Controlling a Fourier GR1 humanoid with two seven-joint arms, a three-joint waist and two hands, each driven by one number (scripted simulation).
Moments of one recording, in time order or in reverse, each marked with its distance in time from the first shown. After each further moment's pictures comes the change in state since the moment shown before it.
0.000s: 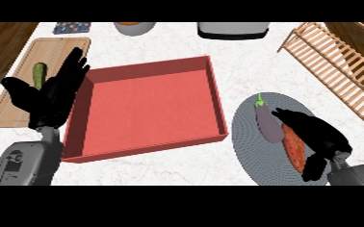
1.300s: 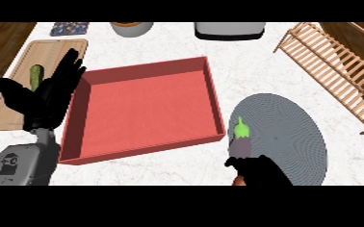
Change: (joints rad) left arm 0.013 -0.020 0.048 -0.020 -0.026 -0.036 0.027; right arm 0.303 0.240 0.299 -0.335 0.282 -0.241 0.045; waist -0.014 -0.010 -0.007
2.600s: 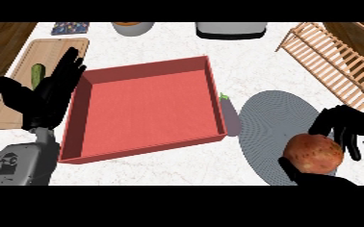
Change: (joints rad) left arm -0.005 -0.005 0.006 -0.013 -0.007 -0.009 0.012; right arm -0.265 0.194 -0.523 -0.550 -0.321 0.197 0.337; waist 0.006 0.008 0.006
